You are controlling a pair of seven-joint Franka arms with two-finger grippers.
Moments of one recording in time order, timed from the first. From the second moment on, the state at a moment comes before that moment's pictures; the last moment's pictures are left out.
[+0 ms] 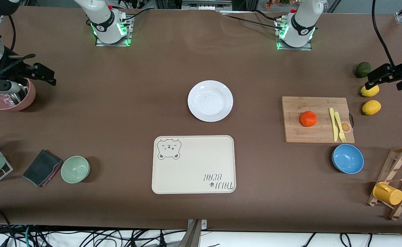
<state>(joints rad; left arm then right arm) 0.08 0.05 -0.05 -1.50 0.00 1.51 0.03 -0.03 -0.02 0.06 -1.70 0.00 1.62 0.00</state>
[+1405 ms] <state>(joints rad) 0.08 -0.01 -0.05 -1.59 0.00 1.53 0.03 -0.03 -0.02 0.06 -1.70 0.00 1.62 0.00</state>
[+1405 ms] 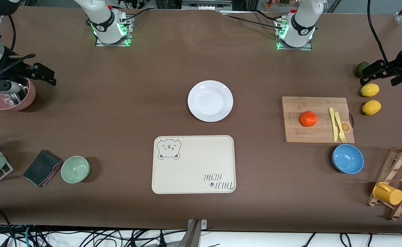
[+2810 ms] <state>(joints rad) 0.09 -0.01 -0.04 -1.59 0.00 1.54 0.03 -0.03 -0.02 0.06 -1.70 0.00 1.62 0.00</state>
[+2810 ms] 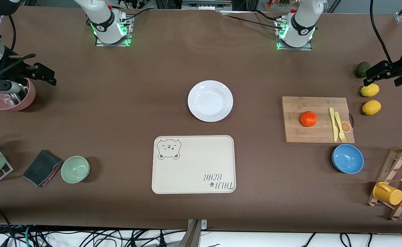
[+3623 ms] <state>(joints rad) 0.09 0.00 -0.04 -1.60 0.00 1.51 0.03 -0.03 -0.02 0.06 -1.70 0.00 1.62 0.00</state>
